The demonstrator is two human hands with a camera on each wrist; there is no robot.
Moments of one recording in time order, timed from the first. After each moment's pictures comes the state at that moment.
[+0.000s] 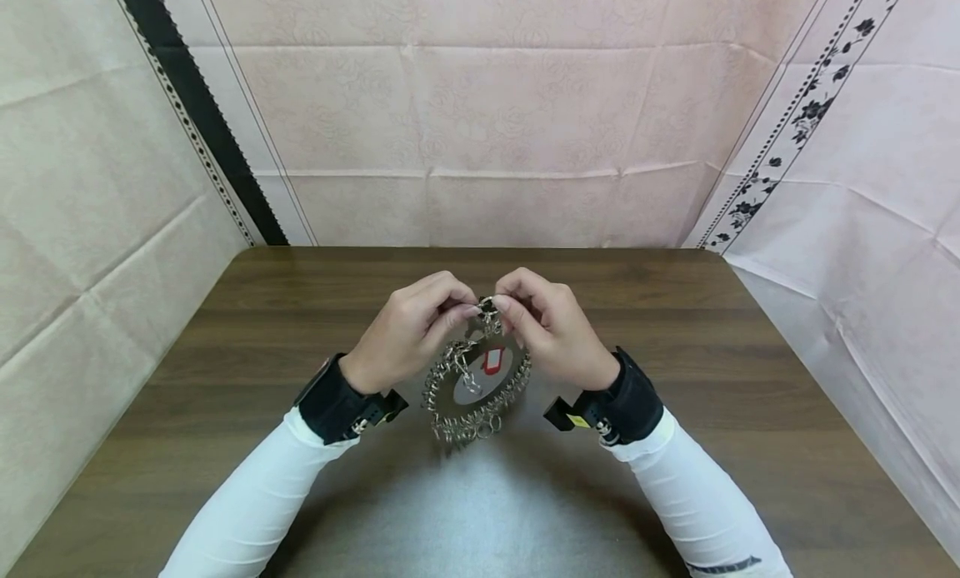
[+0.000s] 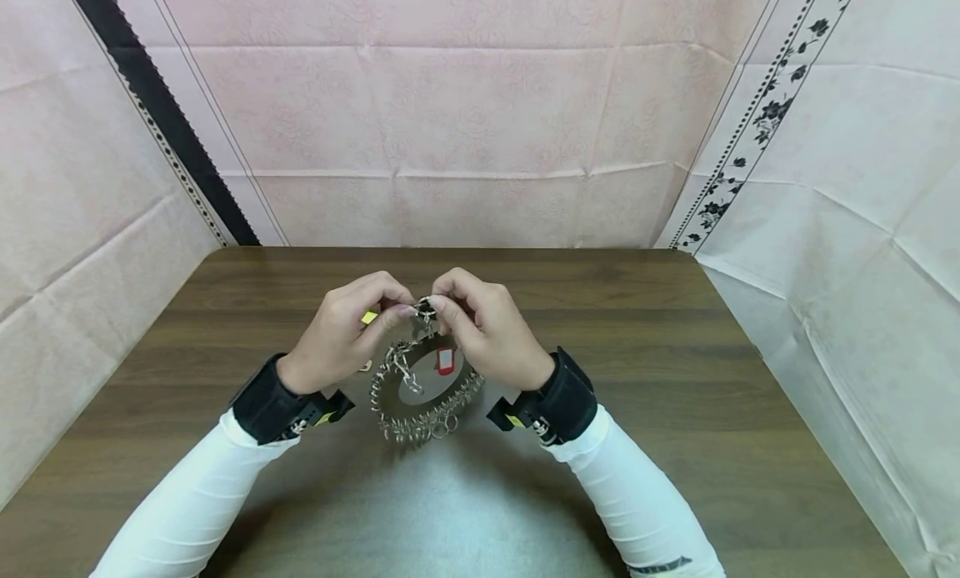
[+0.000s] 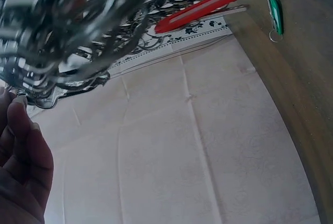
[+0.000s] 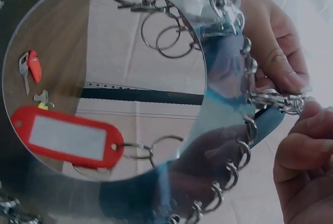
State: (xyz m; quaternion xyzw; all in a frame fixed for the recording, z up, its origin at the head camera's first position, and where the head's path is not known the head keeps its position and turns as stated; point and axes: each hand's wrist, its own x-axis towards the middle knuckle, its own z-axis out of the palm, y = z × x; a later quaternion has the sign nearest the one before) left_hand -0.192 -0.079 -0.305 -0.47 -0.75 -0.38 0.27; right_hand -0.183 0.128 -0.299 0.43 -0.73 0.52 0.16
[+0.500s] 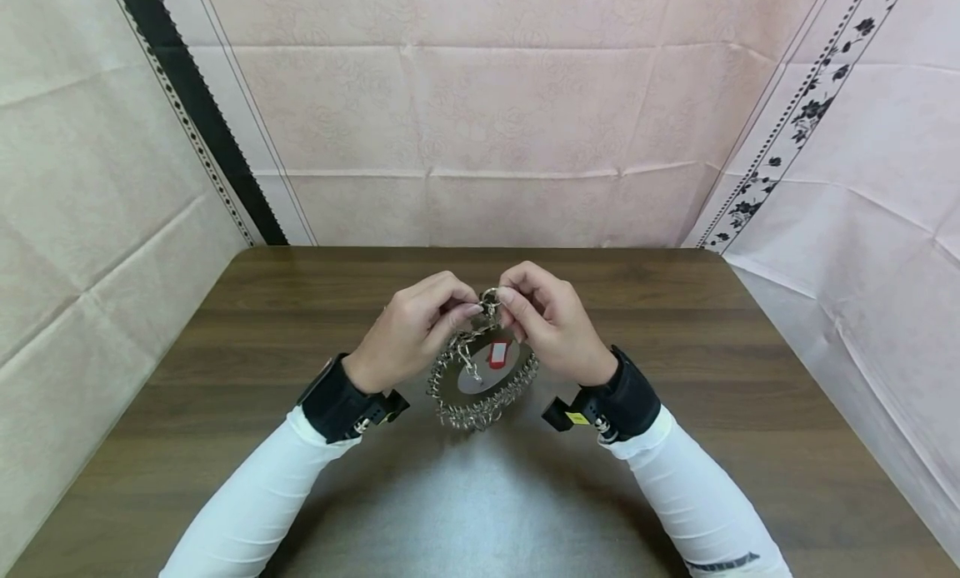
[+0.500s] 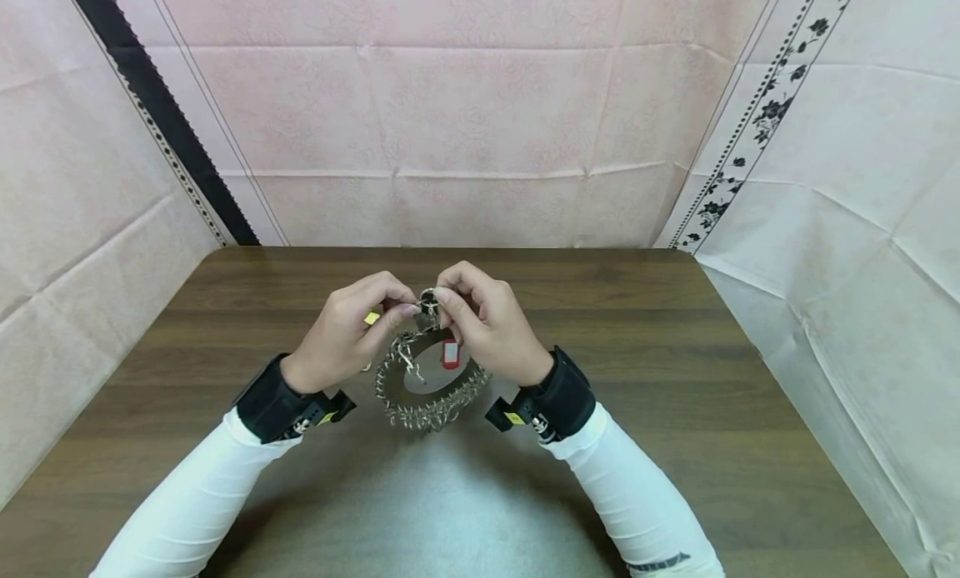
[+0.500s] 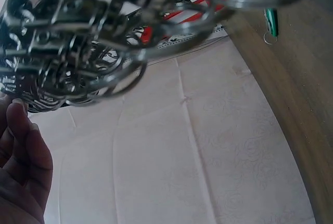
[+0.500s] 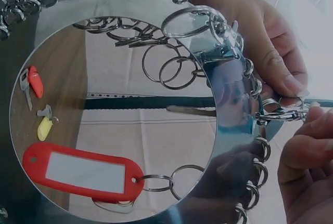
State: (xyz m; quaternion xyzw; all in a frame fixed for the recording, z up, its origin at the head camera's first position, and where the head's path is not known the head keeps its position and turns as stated) left_hand -0.194 -0.077 -0.309 -0.47 -0.75 -0.39 0.27; right_hand -0.186 0.127 -0.302 0.39 -0.71 0.57 0.14
